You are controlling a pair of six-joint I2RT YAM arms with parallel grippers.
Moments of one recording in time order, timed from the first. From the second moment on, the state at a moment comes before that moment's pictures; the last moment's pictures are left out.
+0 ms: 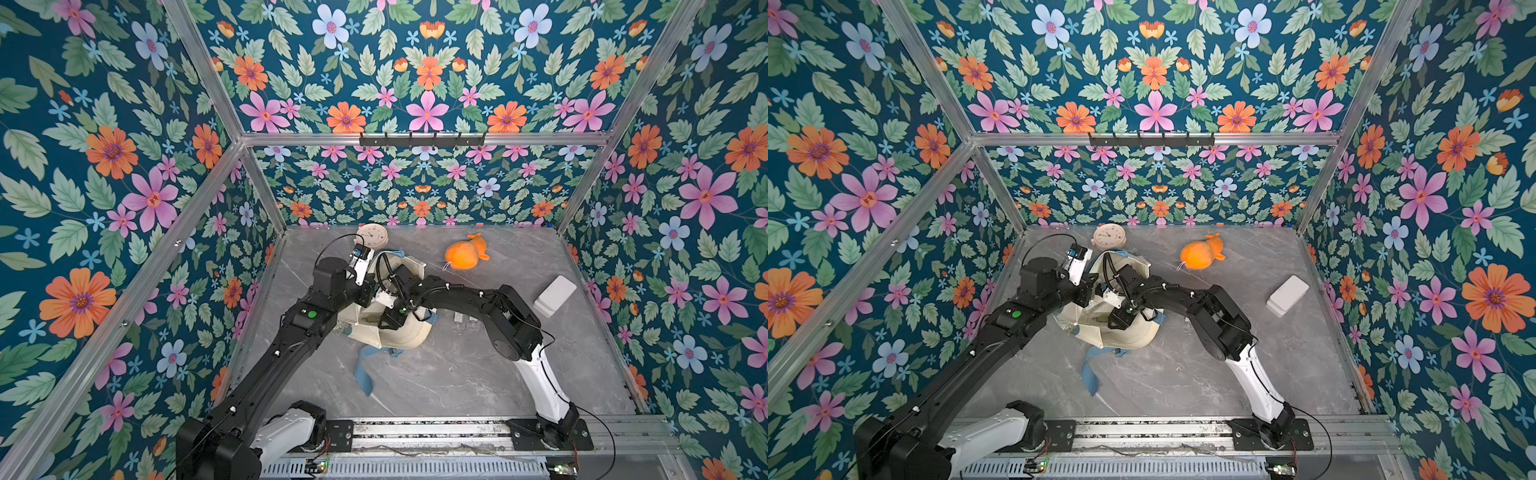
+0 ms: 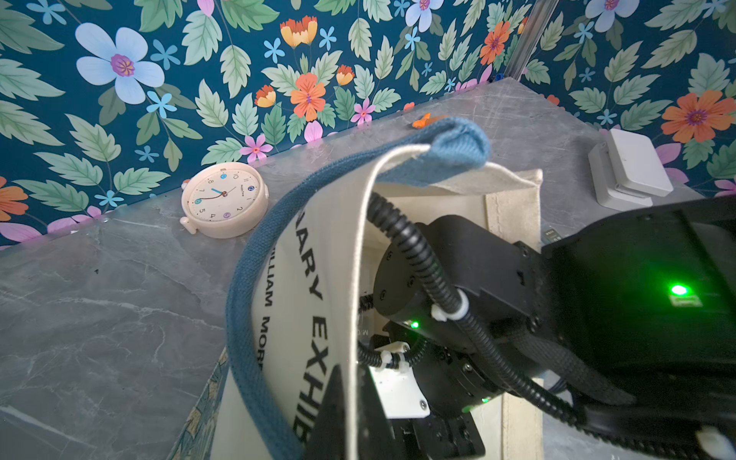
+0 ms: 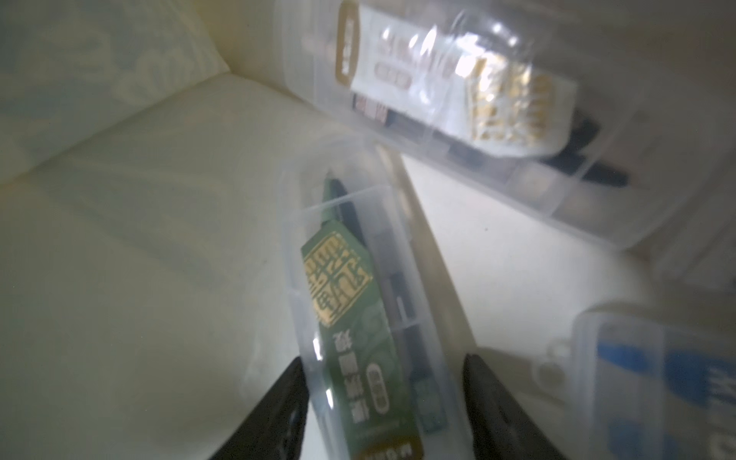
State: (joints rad) left arm -0.43 1.08 0.91 -0.29 0.14 0.06; right arm 0.81 2.28 1.73 -0.53 -0.41 -0.23
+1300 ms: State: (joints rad) left arm -0.43 1.09 0.92 -0.28 0.13 0.06; right arm 0.85 1.93 1.73 -0.95 -0.21 -0.01
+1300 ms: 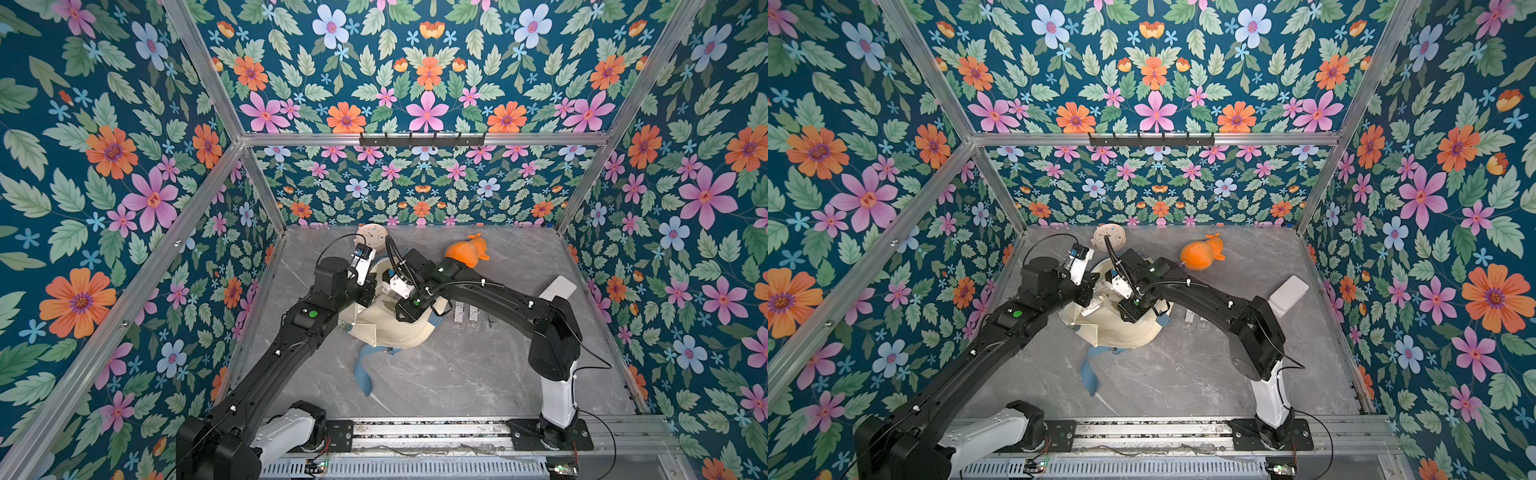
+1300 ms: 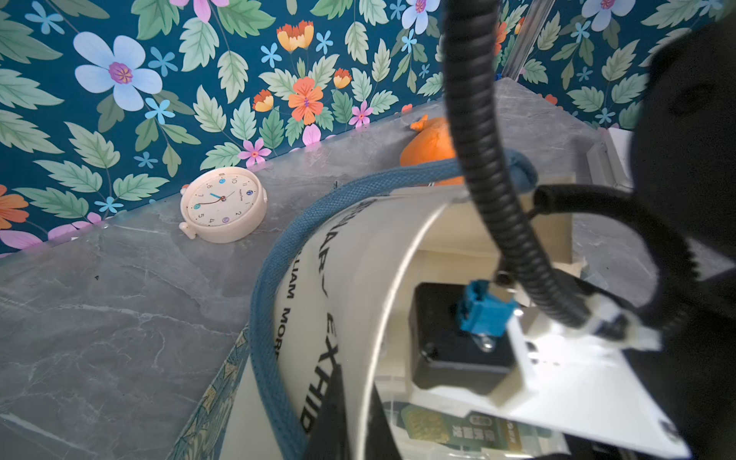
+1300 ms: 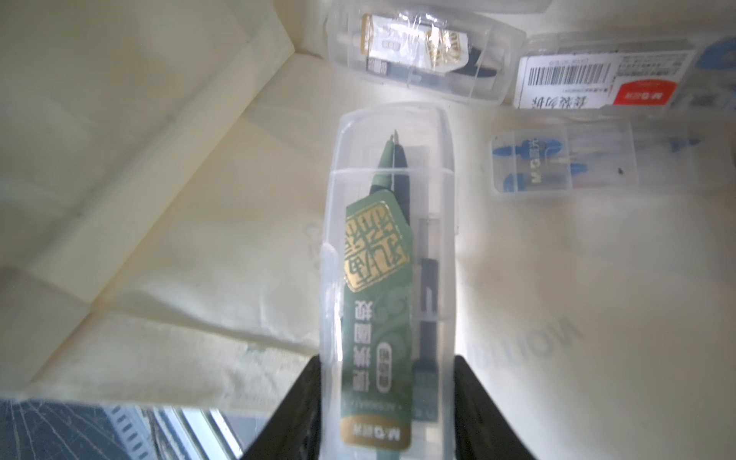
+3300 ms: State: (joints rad) left arm -0.43 1.08 0.92 -0.29 0.14 0.06; right arm 0.07 1.62 0.98 -0.64 -0.15 0.26
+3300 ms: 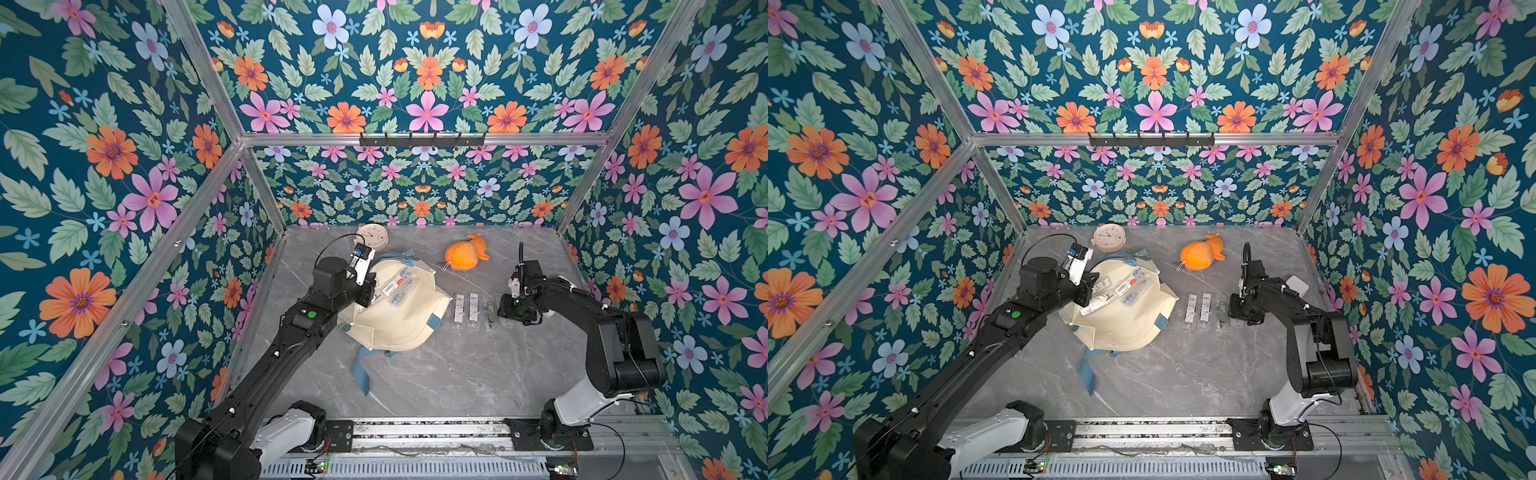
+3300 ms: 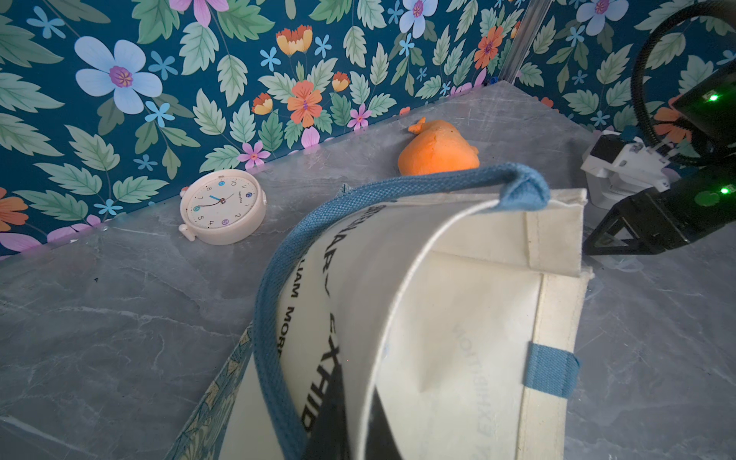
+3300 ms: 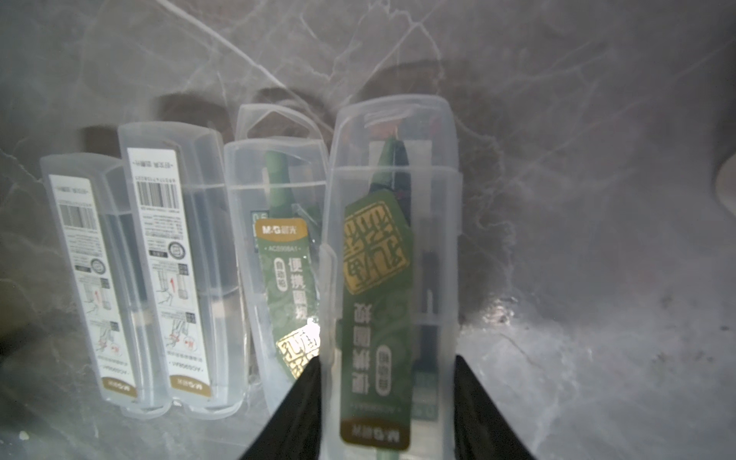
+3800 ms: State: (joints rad) left arm -0.43 1.08 0.92 -0.29 0.14 0.06; right arm 0.07 1.63 0.98 -0.64 -0.15 0.26
